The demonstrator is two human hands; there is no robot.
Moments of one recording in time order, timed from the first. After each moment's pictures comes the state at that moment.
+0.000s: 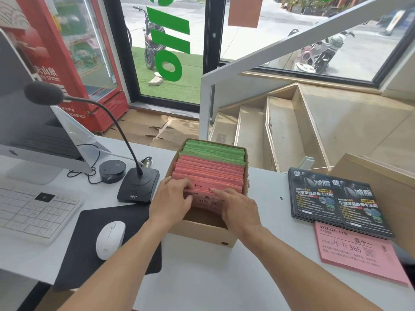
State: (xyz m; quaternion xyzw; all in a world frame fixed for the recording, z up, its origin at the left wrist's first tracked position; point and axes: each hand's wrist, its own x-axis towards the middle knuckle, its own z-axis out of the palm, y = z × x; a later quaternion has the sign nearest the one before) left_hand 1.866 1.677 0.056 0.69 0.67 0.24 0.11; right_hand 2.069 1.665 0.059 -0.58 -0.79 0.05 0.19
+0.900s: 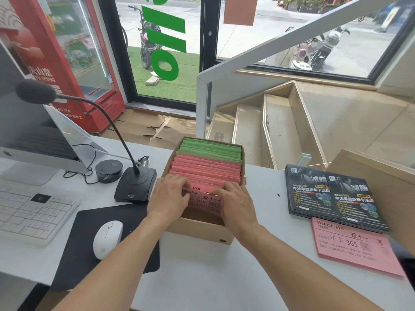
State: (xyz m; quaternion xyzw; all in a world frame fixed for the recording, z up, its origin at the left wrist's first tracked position) left_hand 1.866 1.684 0.050 0.72 0.66 0.22 0.06; right_hand 2.070 1.668 0.051 -0.58 -0.79 0.01 0.21
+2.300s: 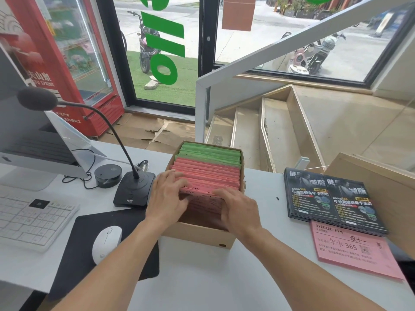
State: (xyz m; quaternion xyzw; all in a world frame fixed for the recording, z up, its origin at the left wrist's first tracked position) left_hand 1.860 1.682 0.056 0.73 0.63 0.26 0.05; right_hand 2.076 1.662 0.060 -0.55 -0.79 0.02 0.26
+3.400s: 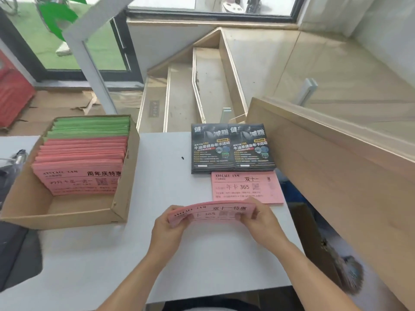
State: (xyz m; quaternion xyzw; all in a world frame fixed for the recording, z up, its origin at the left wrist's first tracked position) left_hand 2.138 1.551 0.014 0.48 0.58 0.35 0.56; right_hand 2.390 1.514 0.017 -0.69 -0.47 0.43 0.34
